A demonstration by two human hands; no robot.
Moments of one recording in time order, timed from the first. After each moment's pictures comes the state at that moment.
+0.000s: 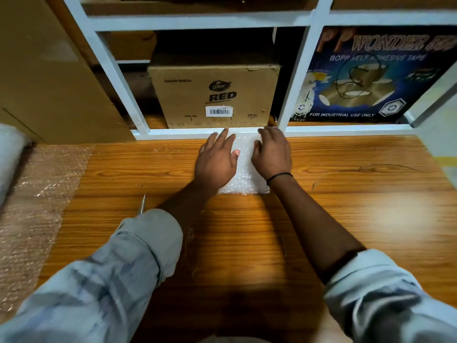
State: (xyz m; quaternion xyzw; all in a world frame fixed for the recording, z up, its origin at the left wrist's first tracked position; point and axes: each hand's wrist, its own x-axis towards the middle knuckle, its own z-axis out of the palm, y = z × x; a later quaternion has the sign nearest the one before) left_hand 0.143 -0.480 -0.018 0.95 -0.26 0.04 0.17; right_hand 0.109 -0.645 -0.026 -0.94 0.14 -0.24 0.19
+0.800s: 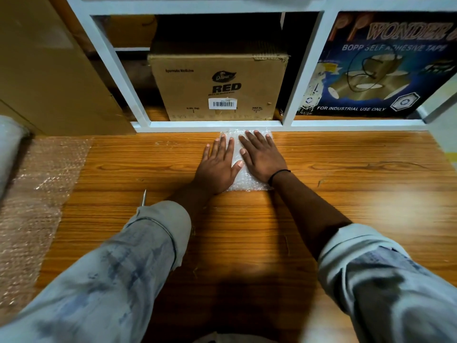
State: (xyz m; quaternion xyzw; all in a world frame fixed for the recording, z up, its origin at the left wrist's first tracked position) left_hand 0.158 -0.470 -0.076 0.95 -0.30 -0.07 0.06; right_hand 0.123 -0.651 -0.066 -0.99 -0.03 0.00 0.12
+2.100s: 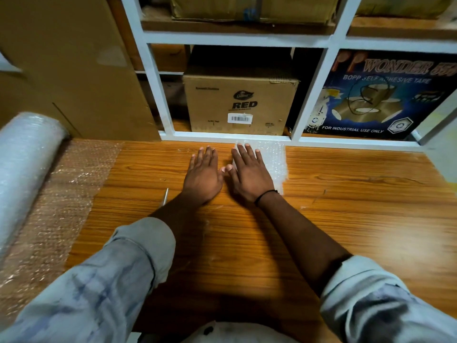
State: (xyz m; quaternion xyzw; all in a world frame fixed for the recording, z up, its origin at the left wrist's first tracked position) left_hand 0.124 -0.391 -0.027 0.97 -0.21 -0.03 0.09; right_hand 0.078 -0.554 -0.020 -0.99 -0.04 -0.06 0.14
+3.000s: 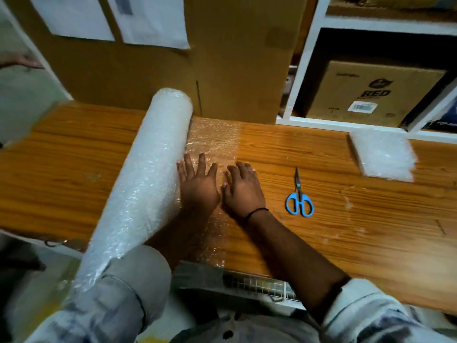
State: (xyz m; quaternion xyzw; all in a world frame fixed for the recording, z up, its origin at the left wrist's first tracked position) left_hand 0.076 0.005 -0.038 0.99 -0.10 0.03 -0.03; right_hand 0.052 -0.129 -0.047 -0.97 -0.02 -0.05 0.23
